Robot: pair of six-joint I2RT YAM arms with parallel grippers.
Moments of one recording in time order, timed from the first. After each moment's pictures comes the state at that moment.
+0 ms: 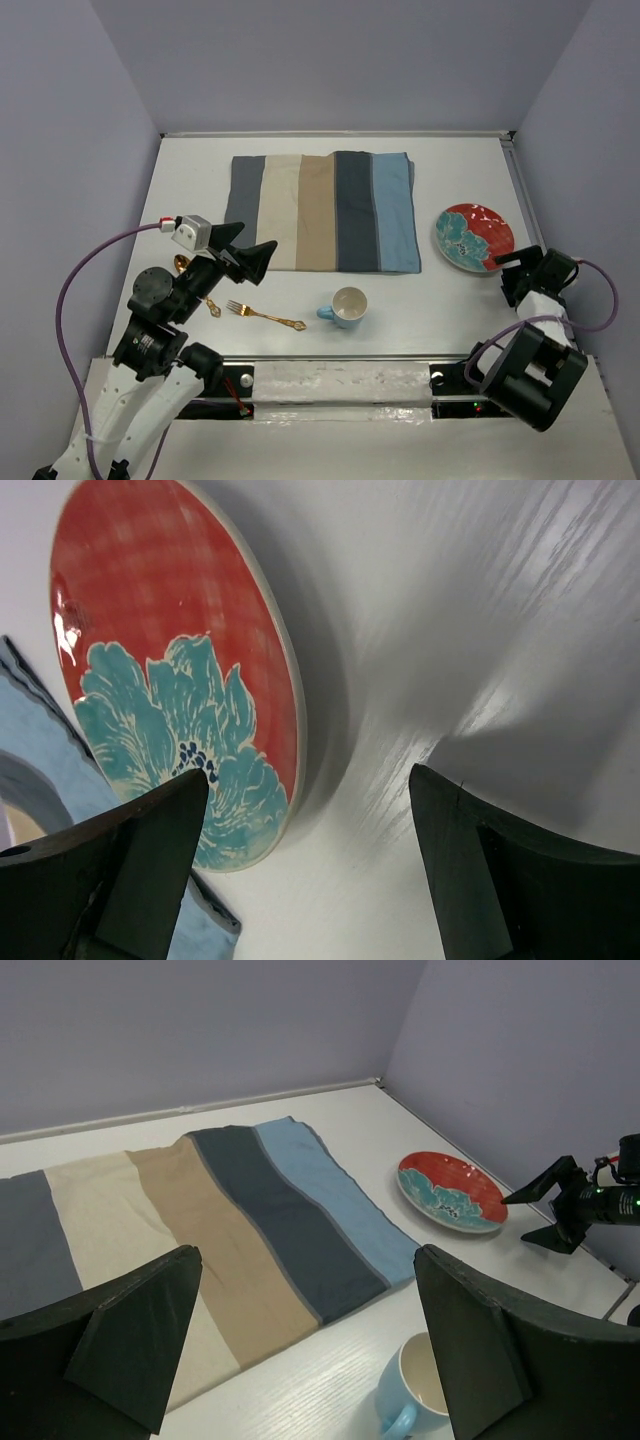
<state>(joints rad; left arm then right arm) -0.50 0.40 0.68 -0.16 0.14 -0.26 -0.64 1.04 0.40 -0.12 -0.22 0.77</state>
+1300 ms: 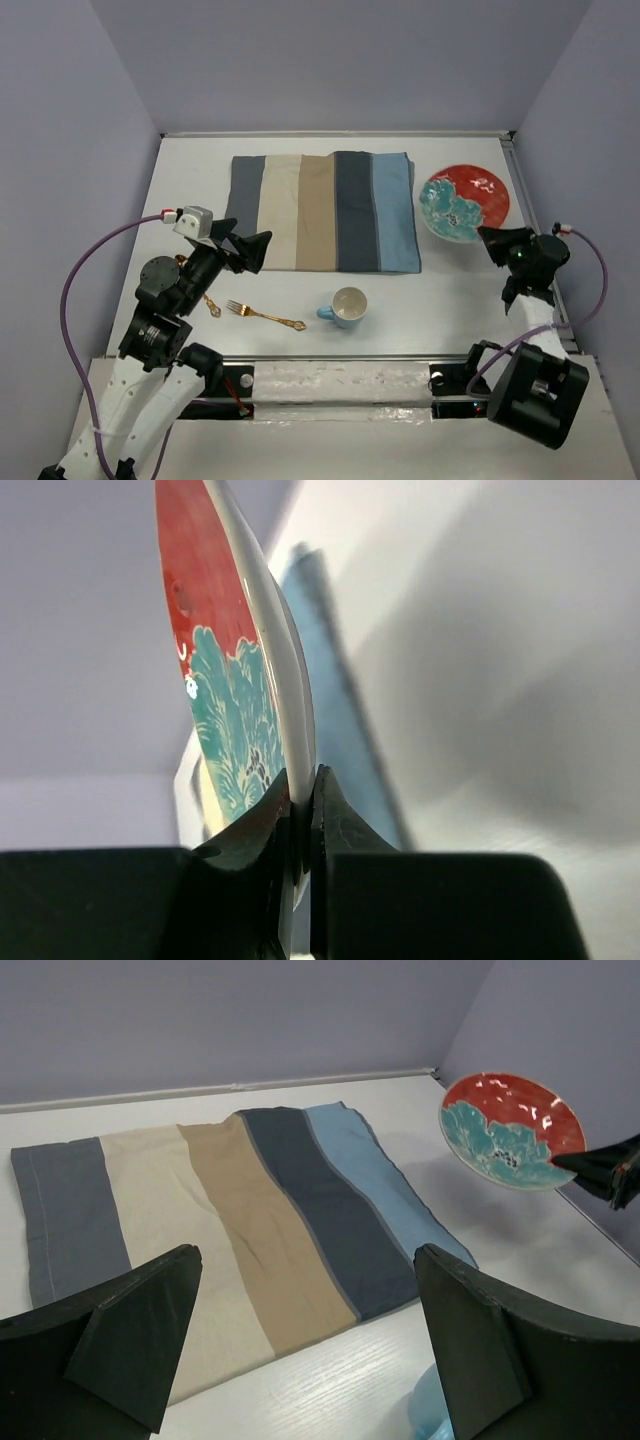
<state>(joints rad) -0.44 0.46 0.68 -0.17 0.09 -0.25 -0.50 0.98 0.33 0.32 -0.46 0.99</state>
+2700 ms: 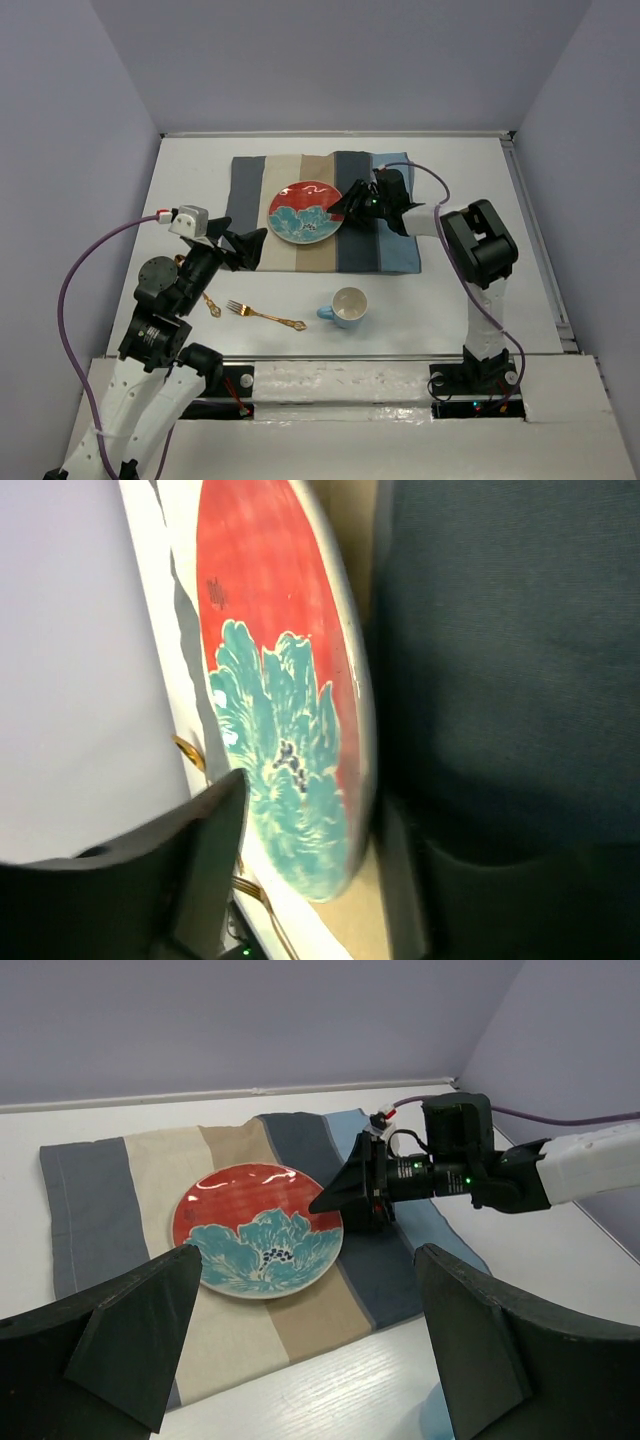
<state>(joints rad) -0.40 0.45 0.68 -0.17 0.06 -0.25 0.42 2.09 1.22 0.33 -0.49 1.05</state>
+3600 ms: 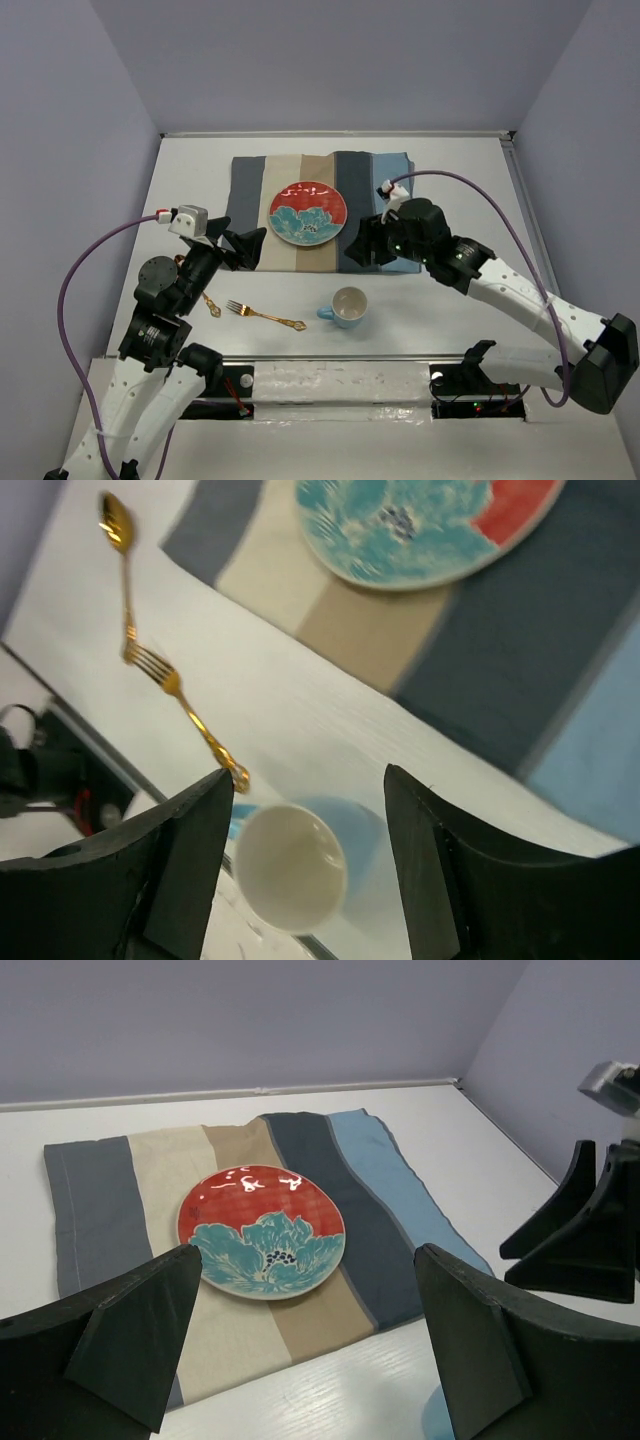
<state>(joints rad) -0.40 0.45 0.68 -0.17 0.06 -0.25 0.75 1.16 0.97 -0.27 -0.08 0.46</state>
